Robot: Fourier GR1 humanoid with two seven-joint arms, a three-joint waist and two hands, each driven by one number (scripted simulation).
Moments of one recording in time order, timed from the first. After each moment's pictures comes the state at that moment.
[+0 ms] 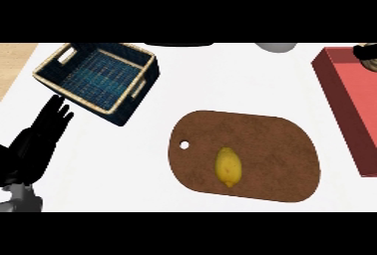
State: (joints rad) left arm -0.05 0.20 0.20 -1.64 0.20 -0.12 0.27; right arm -0.93 -0.58 -0.35 -0.66 1.16 -0.12 0.54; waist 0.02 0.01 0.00
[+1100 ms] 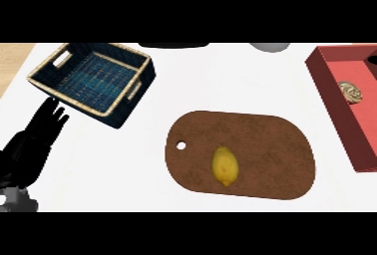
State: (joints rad) left arm -0.03 0.20 0.23 -1.65 0.21 -0.12 0.28; right arm -0.81 -0.52 -0.64 -0.73 0.78 -0.46 0.28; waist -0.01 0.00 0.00
